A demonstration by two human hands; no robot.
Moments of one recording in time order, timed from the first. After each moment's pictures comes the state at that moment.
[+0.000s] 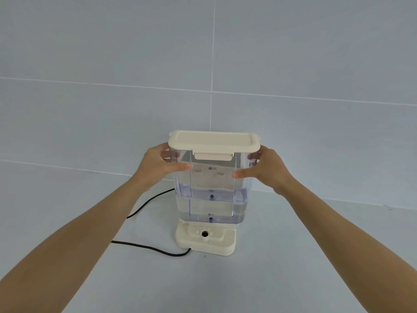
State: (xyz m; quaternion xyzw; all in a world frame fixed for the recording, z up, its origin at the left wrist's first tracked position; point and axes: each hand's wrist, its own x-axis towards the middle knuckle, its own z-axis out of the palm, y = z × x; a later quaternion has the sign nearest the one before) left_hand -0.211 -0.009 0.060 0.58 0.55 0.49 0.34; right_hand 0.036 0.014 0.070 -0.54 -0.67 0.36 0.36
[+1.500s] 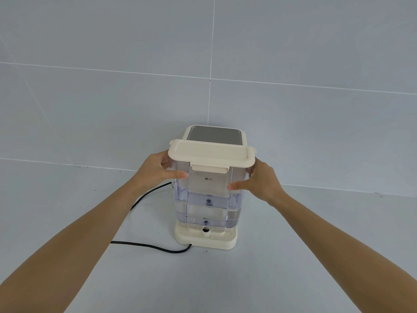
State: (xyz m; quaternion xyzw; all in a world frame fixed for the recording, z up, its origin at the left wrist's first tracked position) left_hand -0.236 0.017 0.020 0.62 0.54 0.41 0.39; right_hand 0.012 0.015 0.026 -0.60 -0.67 0.31 0.31
